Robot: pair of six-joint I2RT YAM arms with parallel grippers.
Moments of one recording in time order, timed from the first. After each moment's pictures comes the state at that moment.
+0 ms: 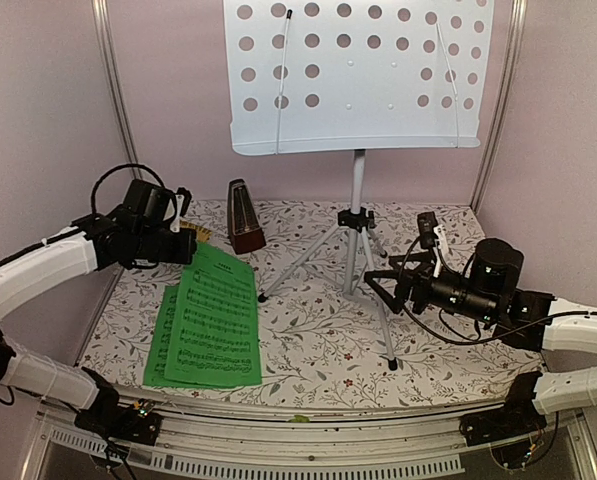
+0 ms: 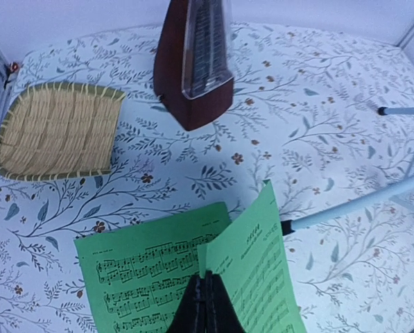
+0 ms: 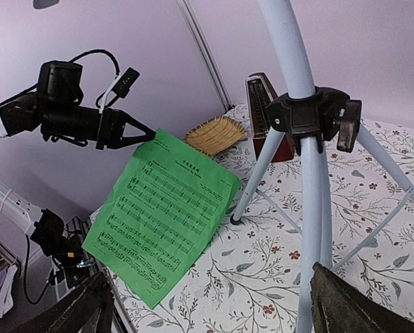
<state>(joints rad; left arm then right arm) -0.50 1.28 1.00 -0.49 -0.16 -0.29 0.88 0.94 0.55 0.26 -0.06 0.38</state>
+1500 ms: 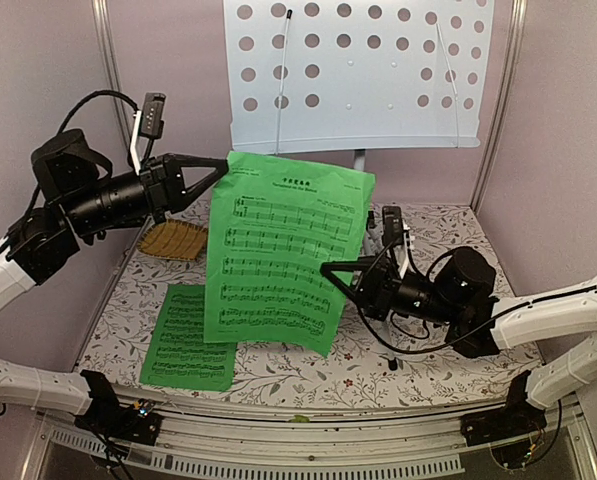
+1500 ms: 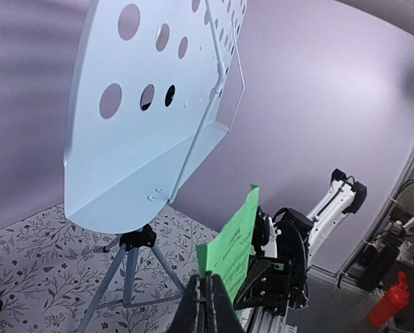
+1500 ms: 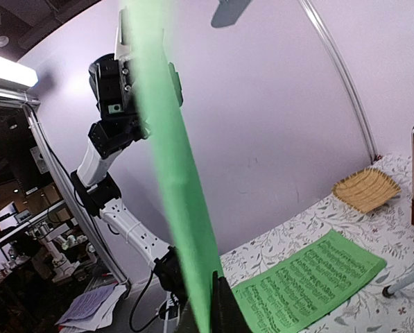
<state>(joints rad) -0.79 0.99 1.18 -0.11 0.35 -0.34 1.05 1.35 0.58 1.04 -0.29 0.56</state>
